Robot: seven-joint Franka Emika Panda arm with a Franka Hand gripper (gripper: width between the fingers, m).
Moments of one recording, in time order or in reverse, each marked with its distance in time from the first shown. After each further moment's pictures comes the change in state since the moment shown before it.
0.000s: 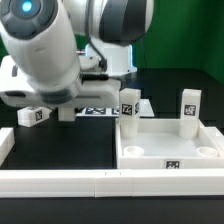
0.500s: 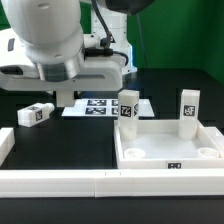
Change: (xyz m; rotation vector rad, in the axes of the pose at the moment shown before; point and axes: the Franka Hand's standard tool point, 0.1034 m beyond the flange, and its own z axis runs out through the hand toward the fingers) arm -0.001 0.001 -0.030 -0.028 0.051 -0.020
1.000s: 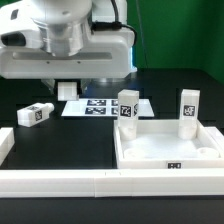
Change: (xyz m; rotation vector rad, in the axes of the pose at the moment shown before) arm 0.013 -0.007 -0.039 -0.032 0.286 -0.028
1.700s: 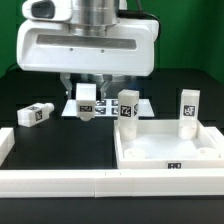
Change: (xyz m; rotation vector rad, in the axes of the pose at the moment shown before) arm 0.031 -0.026 -0.019 -0.081 0.518 -0.021
